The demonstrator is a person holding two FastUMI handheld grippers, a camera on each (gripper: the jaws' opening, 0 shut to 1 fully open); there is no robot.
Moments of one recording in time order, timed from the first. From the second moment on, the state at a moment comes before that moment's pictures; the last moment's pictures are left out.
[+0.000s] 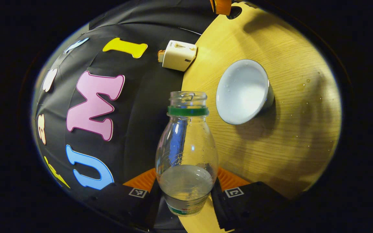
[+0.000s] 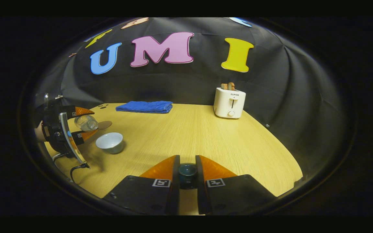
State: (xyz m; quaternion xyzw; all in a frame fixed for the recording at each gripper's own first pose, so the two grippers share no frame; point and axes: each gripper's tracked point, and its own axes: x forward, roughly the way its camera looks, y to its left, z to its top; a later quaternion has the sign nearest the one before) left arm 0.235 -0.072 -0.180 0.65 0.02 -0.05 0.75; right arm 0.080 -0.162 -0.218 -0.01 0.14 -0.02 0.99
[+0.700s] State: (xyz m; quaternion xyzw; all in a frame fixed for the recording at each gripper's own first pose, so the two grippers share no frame) left arm 0.256 -0.064 -0.173 0.74 0.01 -0.06 0.67; right arm 0.079 -0.151 -0.220 -0.01 0.14 -0.01 0.99
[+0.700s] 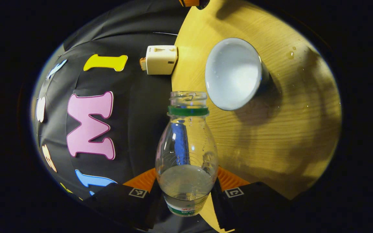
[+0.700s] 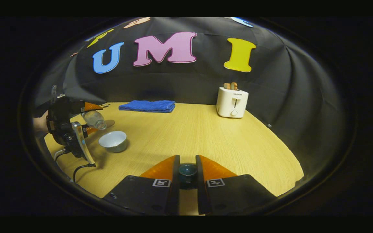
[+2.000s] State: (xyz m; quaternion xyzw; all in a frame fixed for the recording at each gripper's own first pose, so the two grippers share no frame) left arm 0.268 -0.080 -0.152 0.84 -0.01 -0.09 0.54; right arm 0.074 -0.137 -0.219 -0.01 0.14 0.02 0.99
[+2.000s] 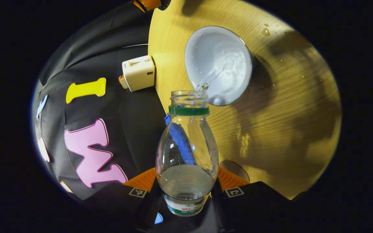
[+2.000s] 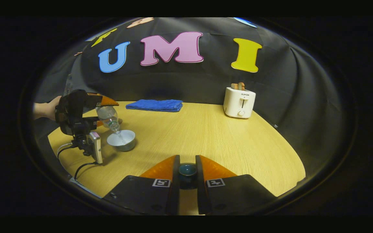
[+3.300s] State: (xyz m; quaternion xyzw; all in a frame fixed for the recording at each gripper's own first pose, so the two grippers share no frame) left arm 0.276 -0.096 -0.111 0.91 -0.02 -0.10 0.39; right arm 0.073 -0.135 -0.212 -0.01 0.14 0.03 0.99
